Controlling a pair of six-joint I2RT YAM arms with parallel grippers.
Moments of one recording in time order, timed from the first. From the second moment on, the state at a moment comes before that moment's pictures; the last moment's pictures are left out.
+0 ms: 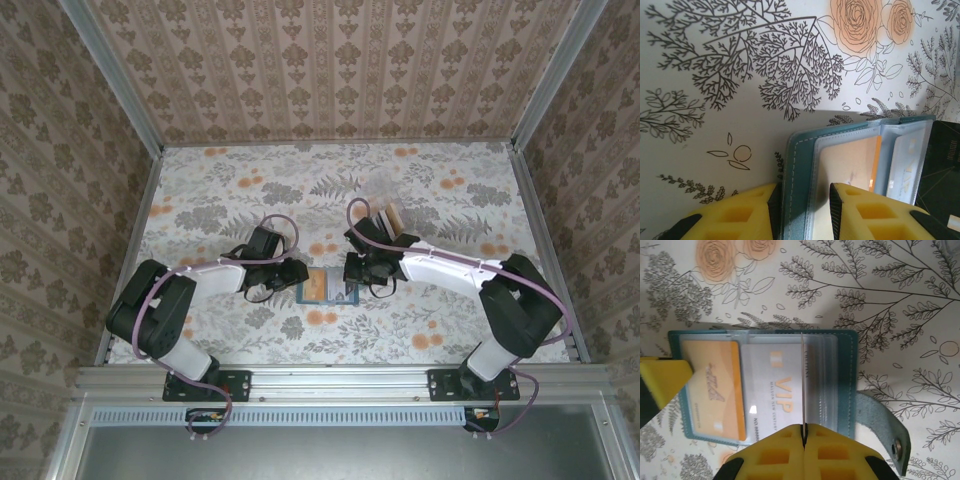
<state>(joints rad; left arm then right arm) -0.56 1.56 0.64 -0.07 0.39 -0.75 0.71 1.59 0.99 -0.50 -0.06 0.84</state>
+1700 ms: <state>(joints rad) -0.57 1.57 0.65 -0.06 0.39 -0.75 0.70 1.61 0.97 -0.47 -0.06 0.83</state>
